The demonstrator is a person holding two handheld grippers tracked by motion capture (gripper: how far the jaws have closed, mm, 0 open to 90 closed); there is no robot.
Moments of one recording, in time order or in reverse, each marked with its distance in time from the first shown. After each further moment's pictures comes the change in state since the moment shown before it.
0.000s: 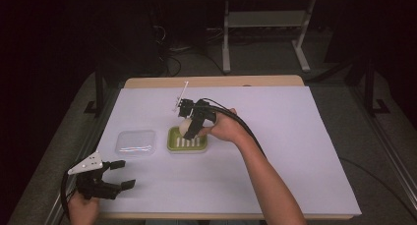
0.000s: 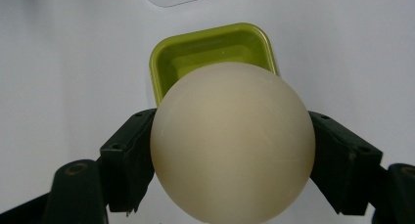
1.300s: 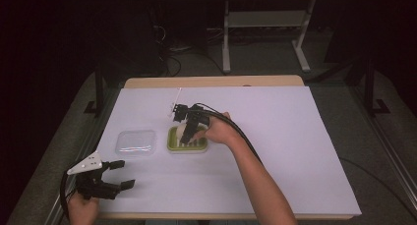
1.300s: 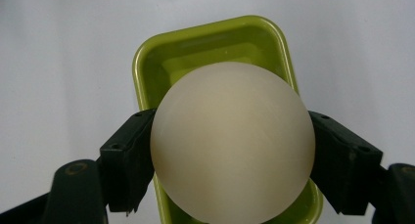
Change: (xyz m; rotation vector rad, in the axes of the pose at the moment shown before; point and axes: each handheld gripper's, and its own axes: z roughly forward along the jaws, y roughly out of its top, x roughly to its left) left arm 0.001 -0.001 -0.001 0.000 0.004 0.003; right arm -0.004 0.007 0.034 0.052 0.025 0.006
